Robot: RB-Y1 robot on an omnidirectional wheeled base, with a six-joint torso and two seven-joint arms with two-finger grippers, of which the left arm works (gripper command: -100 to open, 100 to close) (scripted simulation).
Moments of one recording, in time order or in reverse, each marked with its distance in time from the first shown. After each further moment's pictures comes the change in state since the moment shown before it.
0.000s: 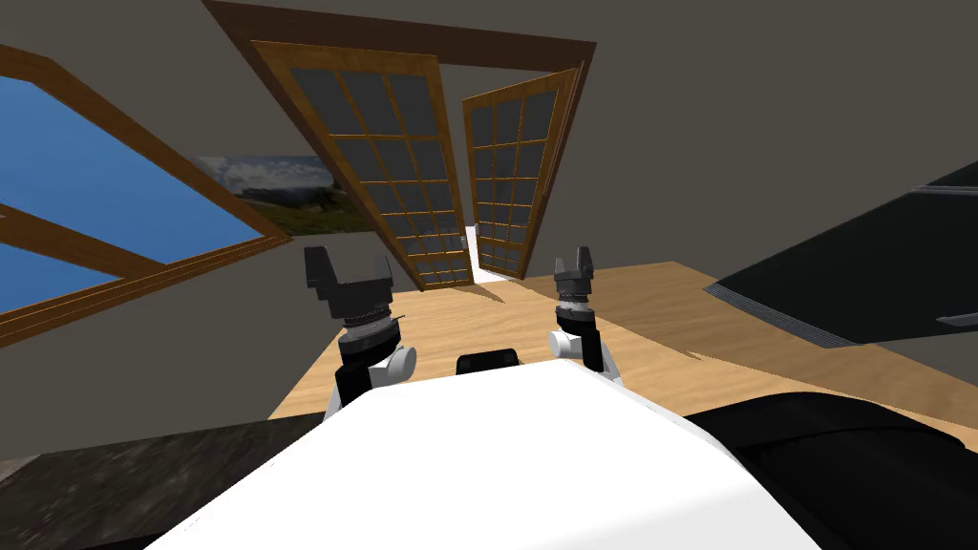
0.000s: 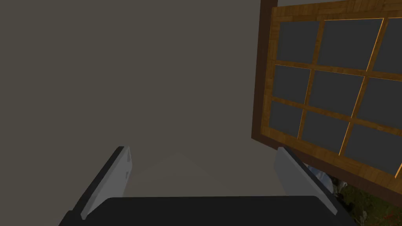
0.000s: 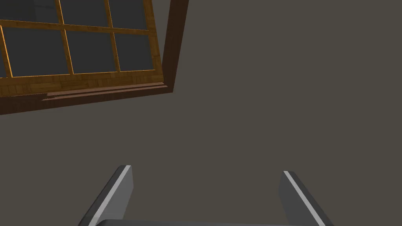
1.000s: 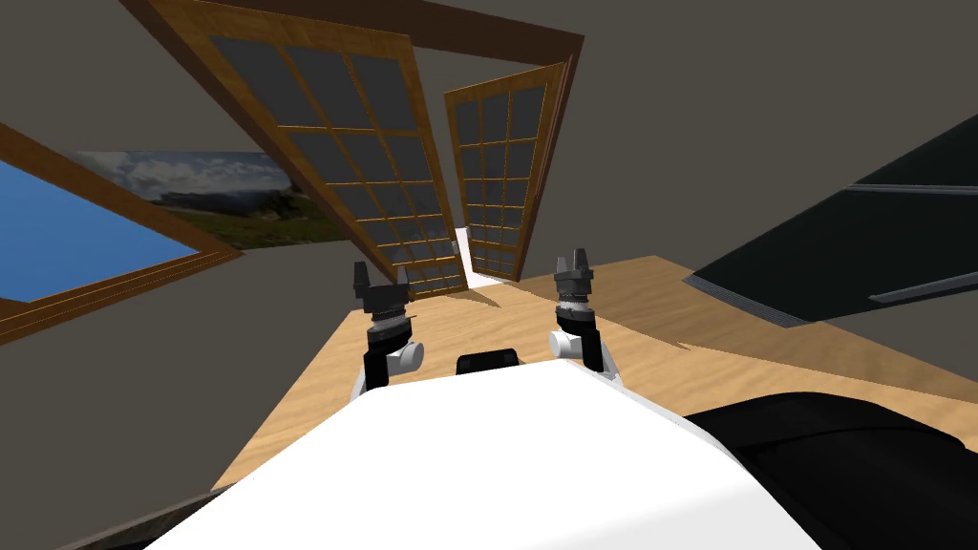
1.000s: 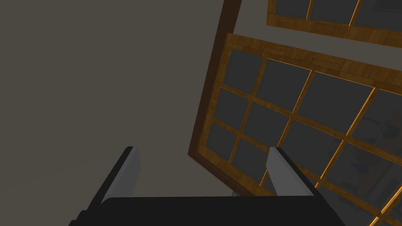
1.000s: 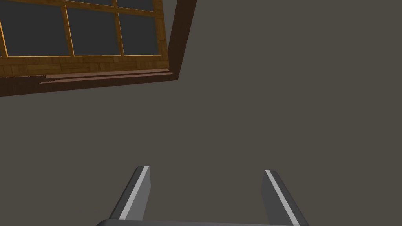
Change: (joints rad) arm -0.077 0.042 0.016 0.225 0.105 -0.048 0.137
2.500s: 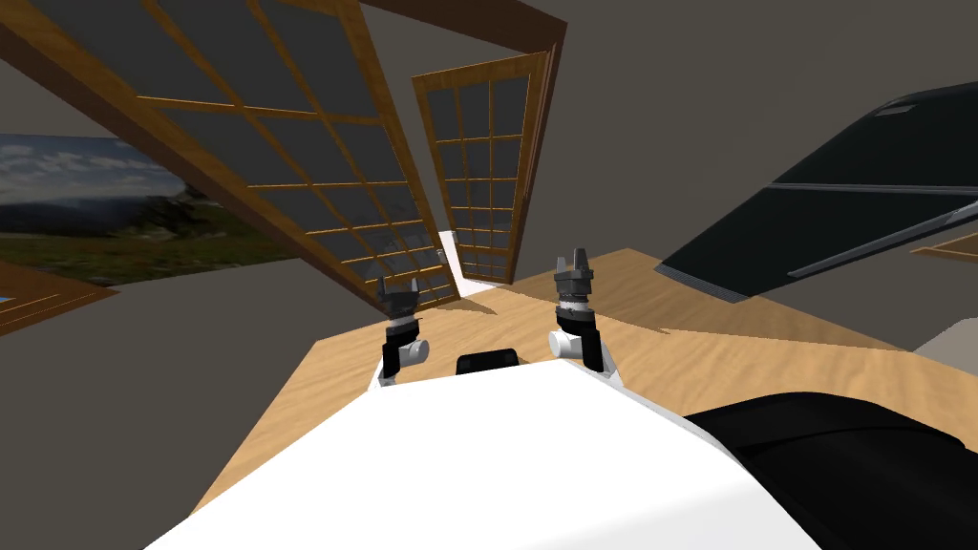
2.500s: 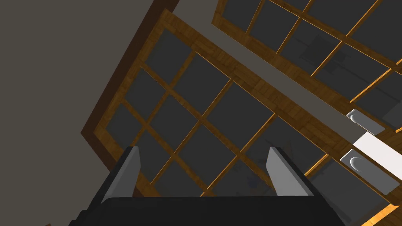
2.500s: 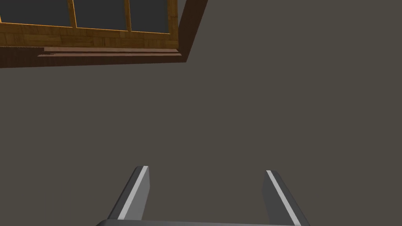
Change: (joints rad) arm -0.114 0.042 0.039 0.344 0.175 -0.072 0.229
